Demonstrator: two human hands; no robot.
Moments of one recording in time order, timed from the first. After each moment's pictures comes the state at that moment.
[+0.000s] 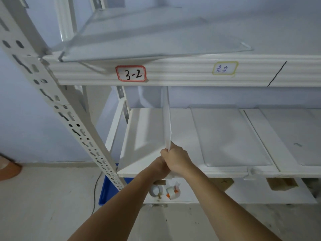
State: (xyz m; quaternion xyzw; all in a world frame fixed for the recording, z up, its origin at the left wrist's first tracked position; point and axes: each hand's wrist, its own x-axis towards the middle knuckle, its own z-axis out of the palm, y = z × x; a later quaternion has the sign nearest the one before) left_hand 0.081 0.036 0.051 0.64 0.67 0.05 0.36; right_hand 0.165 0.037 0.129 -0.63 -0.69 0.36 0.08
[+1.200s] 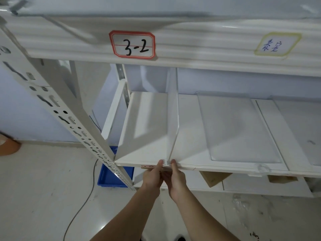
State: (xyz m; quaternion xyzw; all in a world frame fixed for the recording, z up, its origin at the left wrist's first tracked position) left_hand 0.074 -0.002 -0.057 -0.02 0.60 0.48 0.64; right_hand 0.163 0.014 -0.062 -0.60 -0.08 0.70 0.37
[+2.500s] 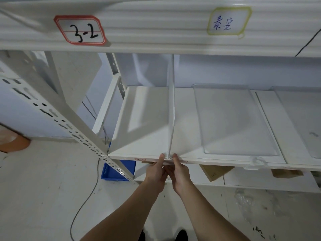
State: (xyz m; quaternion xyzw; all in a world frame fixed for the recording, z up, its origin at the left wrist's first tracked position) left_hand 0.123 -0.001 -0.047 -0.07 0.57 0.51 0.64; right_hand 0.211 0.021 -0.070 -0.57 -0.10 0.72 0.38
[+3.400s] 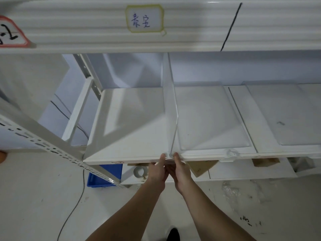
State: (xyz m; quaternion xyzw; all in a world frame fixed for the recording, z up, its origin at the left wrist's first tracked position) left_hand 0.206 0.022 -0.059 0.00 0.61 0.47 0.63; right_hand 0.296 0.035 -0.085 -0.61 -0.13 0.67 0.40
